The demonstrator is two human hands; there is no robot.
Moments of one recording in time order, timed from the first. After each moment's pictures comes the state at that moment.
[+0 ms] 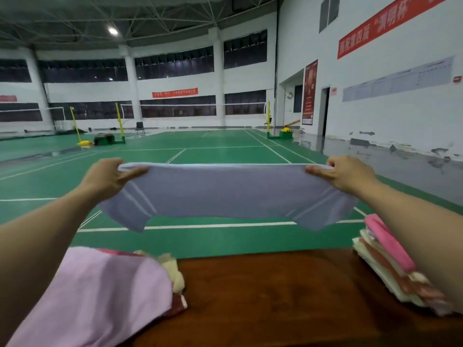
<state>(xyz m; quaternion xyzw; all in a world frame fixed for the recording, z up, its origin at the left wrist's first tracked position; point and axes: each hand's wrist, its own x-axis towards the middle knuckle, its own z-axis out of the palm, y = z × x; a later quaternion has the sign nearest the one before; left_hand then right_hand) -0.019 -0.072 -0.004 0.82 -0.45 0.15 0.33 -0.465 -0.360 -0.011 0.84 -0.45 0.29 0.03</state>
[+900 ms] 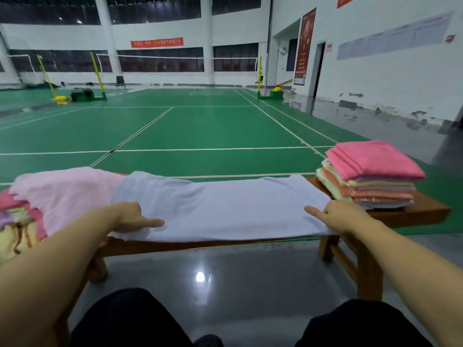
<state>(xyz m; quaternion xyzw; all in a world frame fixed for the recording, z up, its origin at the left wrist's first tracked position) -0.134 0.053 -0.175 0.88 -0.46 -0.10 -0.06 -0.589 -0.216 -0.202 0.87 -0.50 -0.01 0.05</state>
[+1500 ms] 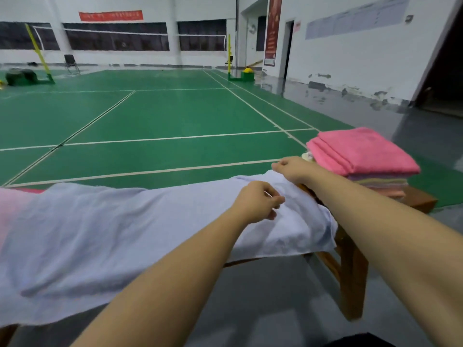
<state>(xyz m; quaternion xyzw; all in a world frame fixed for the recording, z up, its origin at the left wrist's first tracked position) -0.389 -0.191 -0.192 0.66 -0.58 -0.32 0.36 -0.505 -0.324 -0.156 0.81 -0.54 0.12 -0.19</state>
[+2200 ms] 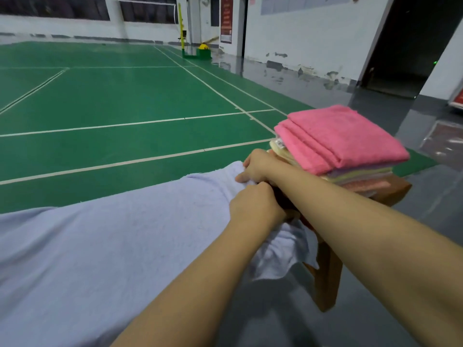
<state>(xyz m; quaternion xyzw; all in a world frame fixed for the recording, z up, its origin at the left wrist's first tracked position) -0.453 -0.272 -0.215 0.71 -0.66 -0.18 0.19 -0.492 -0.392 -0.198 0.77 -0.61 0.06 -0.19</state>
